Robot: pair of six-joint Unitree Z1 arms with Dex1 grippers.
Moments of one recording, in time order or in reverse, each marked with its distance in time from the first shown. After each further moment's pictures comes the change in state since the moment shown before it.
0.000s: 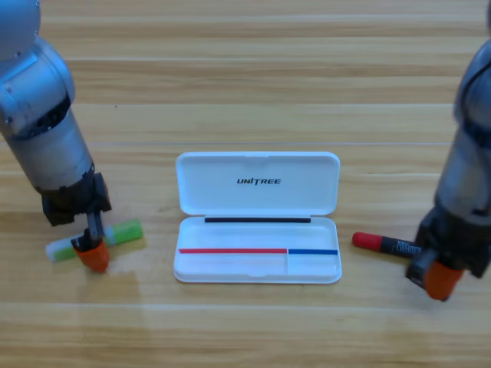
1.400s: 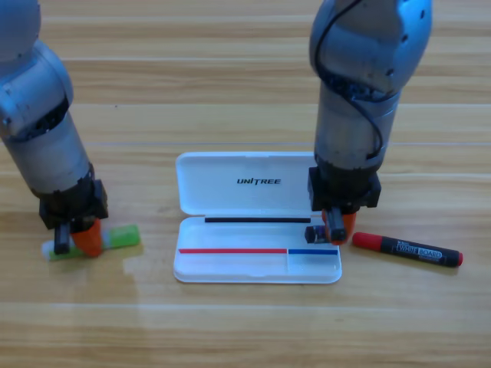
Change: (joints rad) arm 0 0.011 0.008 0.000 0.020 -0.025 0.112; arm 1 0.081 0.305 -0.608 0.277 -0.045 -0.708
